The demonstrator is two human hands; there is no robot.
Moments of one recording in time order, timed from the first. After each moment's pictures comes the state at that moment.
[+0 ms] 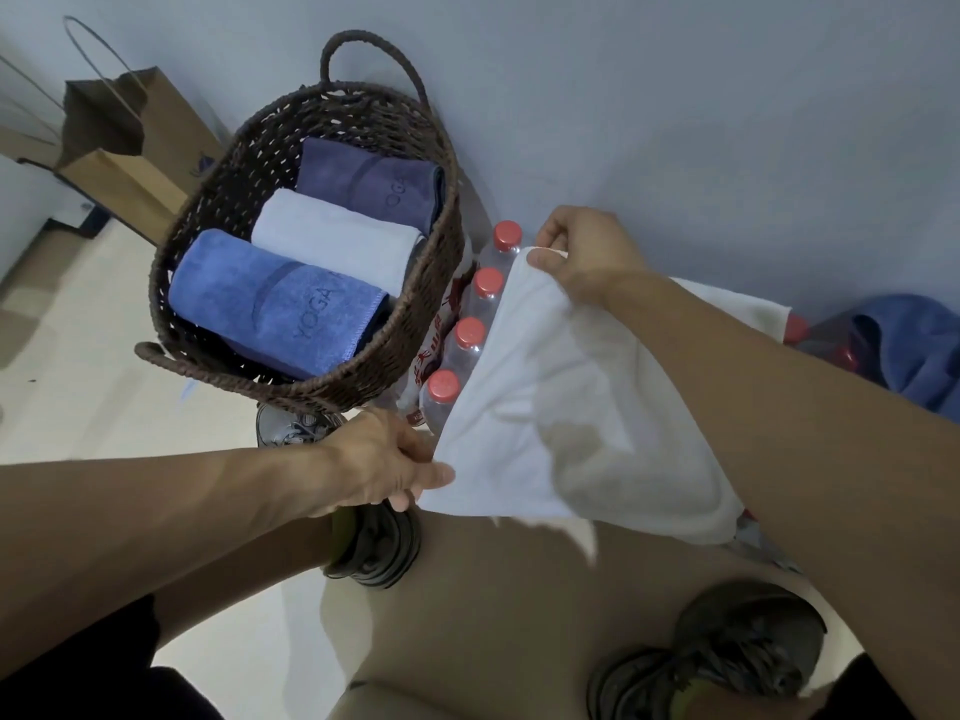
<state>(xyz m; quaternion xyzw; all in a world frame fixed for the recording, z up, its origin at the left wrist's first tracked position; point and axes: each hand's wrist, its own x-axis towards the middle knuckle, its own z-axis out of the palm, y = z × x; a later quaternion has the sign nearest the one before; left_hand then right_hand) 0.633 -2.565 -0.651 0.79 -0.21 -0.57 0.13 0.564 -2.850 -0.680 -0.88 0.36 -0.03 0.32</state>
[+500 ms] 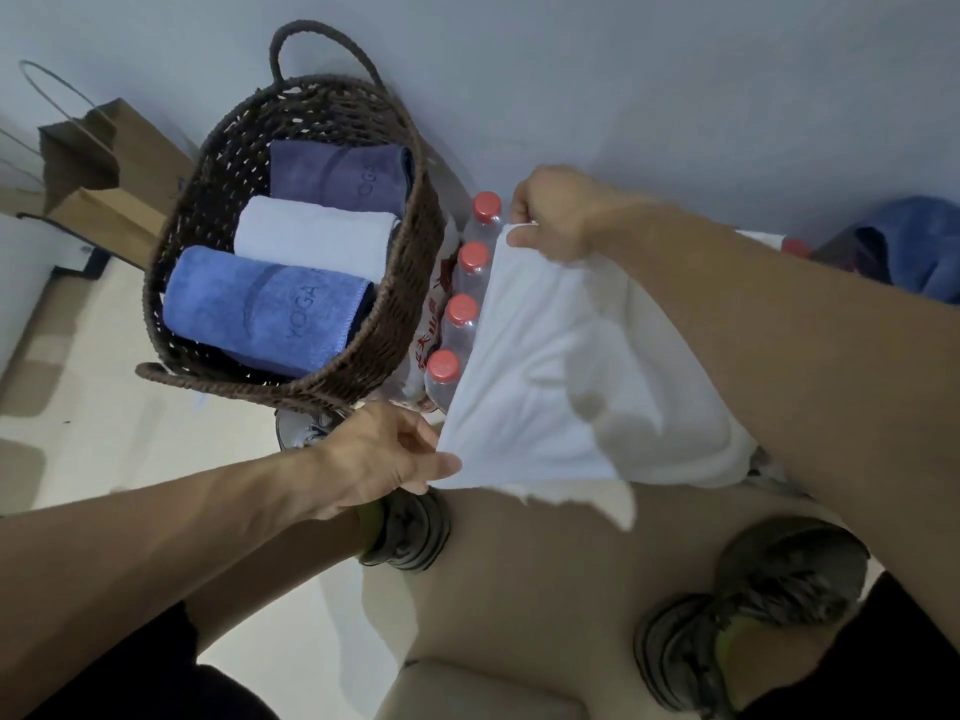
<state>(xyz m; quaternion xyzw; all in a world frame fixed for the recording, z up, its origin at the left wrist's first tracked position) 0.631 -2.555 -0.649 0.78 -0.20 -0.57 0.19 0.571 -2.854 -0.668 -0.93 0.27 0.10 0.21</state>
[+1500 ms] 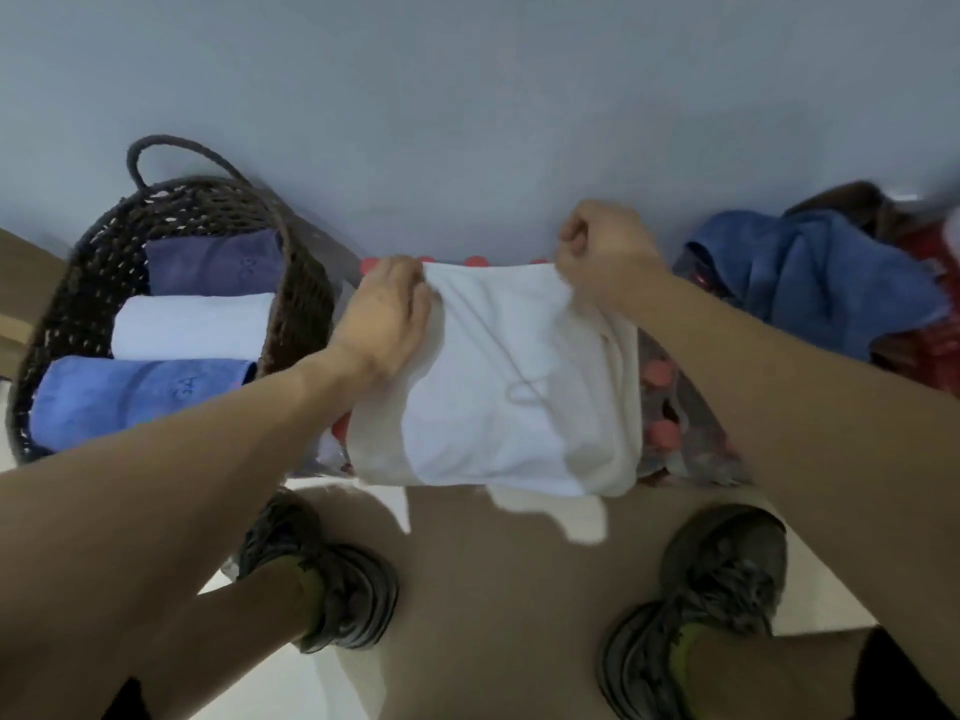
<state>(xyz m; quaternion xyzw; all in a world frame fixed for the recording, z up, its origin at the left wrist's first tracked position) 0.630 -2.731 -0.662 0.76 -0.61 -0.16 0.16 0.423 -2.886 -0.660 -0.81 0.52 -0.13 0.25</state>
